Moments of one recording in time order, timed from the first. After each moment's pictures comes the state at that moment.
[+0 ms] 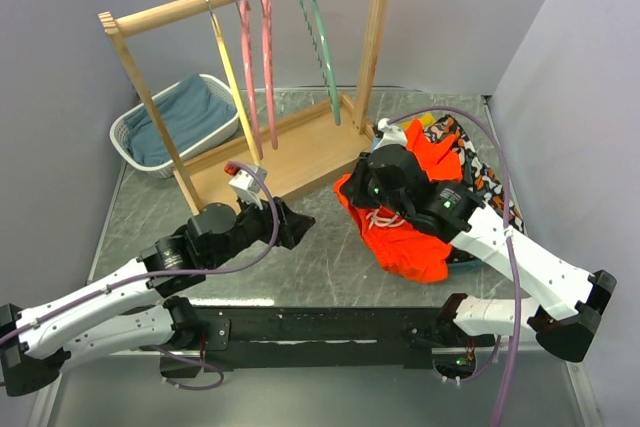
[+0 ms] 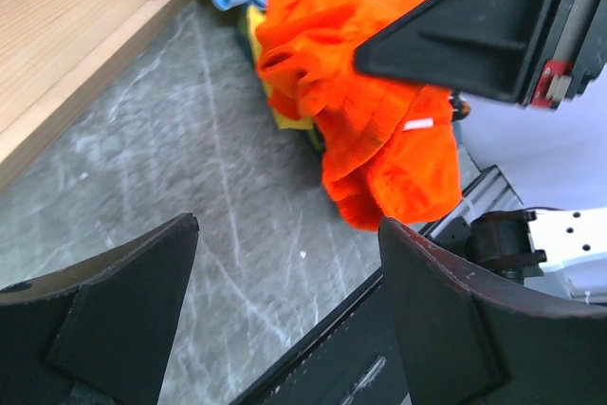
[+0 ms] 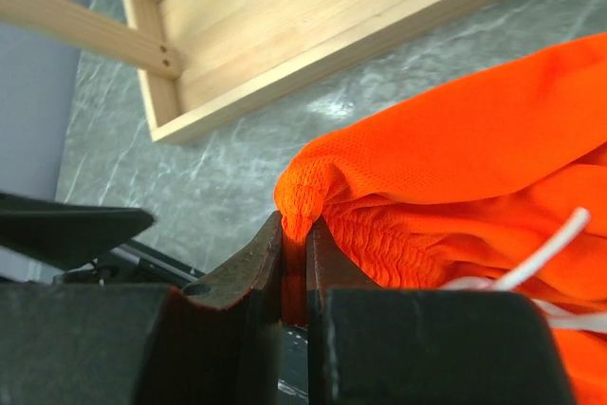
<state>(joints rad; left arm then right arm) -1.02 0.78 0.75 -0.18 -0.23 -0.60 0.86 1.14 1.24 -0.69 0.27 0.73</state>
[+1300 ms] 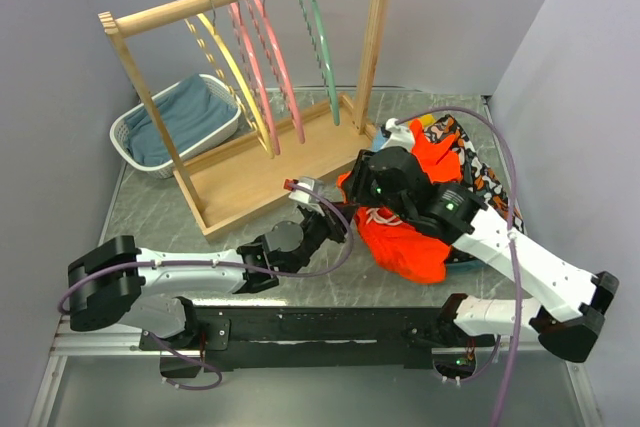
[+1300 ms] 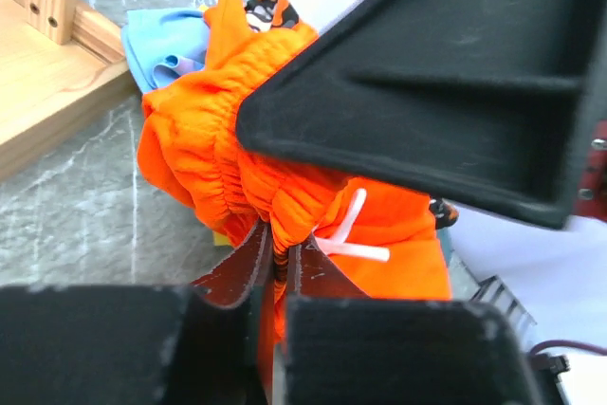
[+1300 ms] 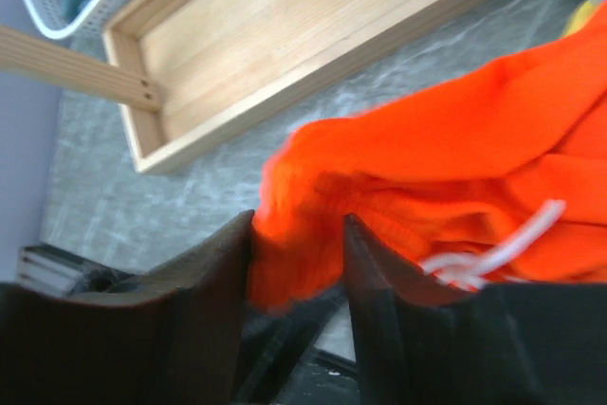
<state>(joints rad) -1.22 1.36 0.68 0.75 -0.55 -0.52 0.89 1.14 1.24 -0.69 0.37 0.76</state>
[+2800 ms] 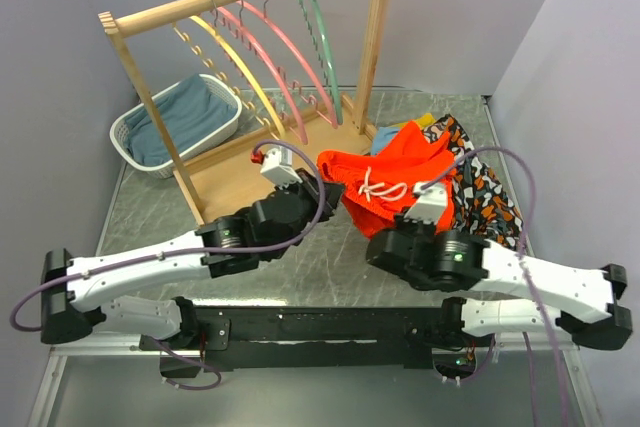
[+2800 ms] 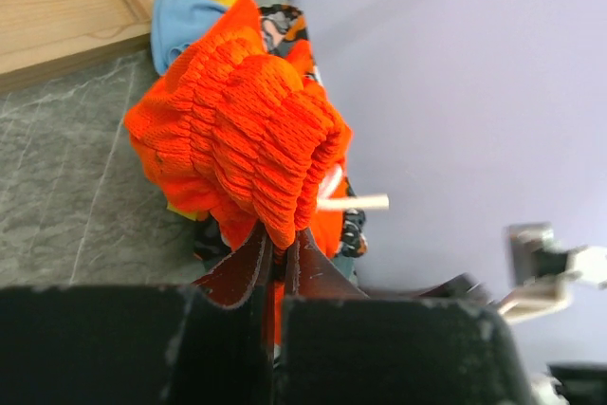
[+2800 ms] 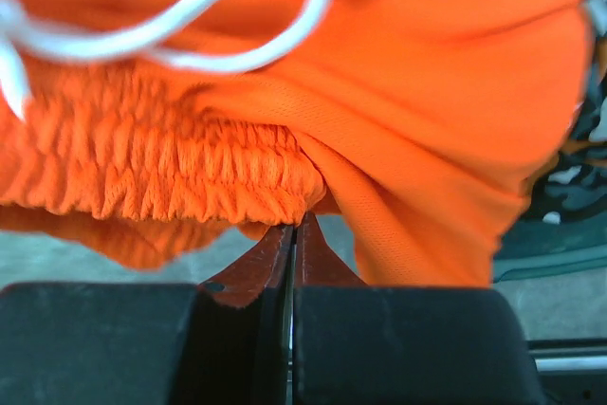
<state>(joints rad) -1.23 1.19 1.07 -0.07 -0.69 -1.01 1.27 0.97 0.99 -1.19 0.97 1.22</state>
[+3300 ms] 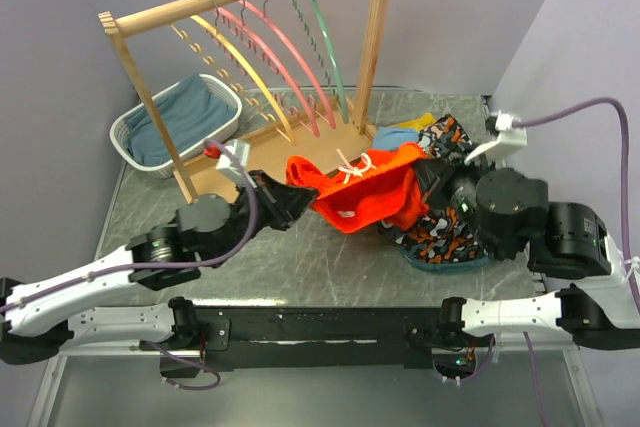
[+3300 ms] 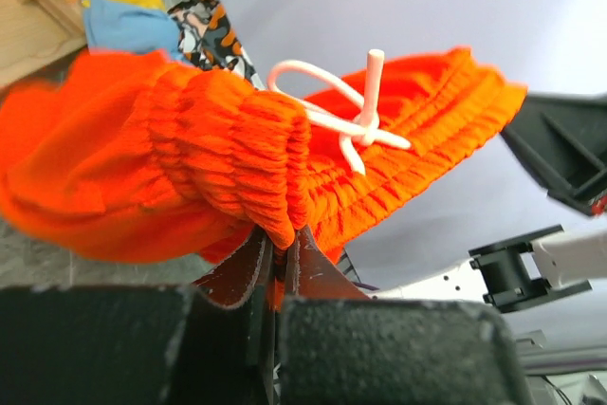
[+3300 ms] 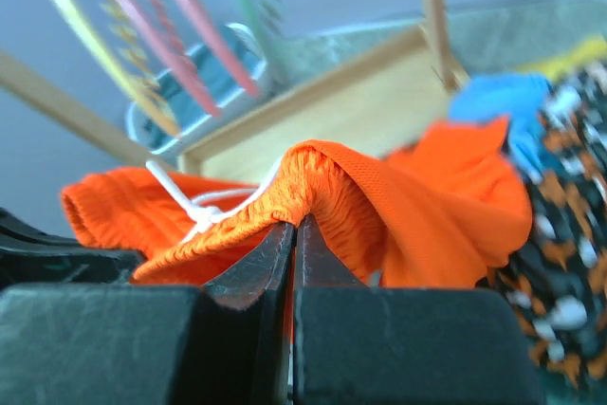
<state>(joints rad) -1.23 0.91 1.07 -0.20 -0.50 -0.87 1.28 0.96 1.64 -1.03 0.97 0.68</state>
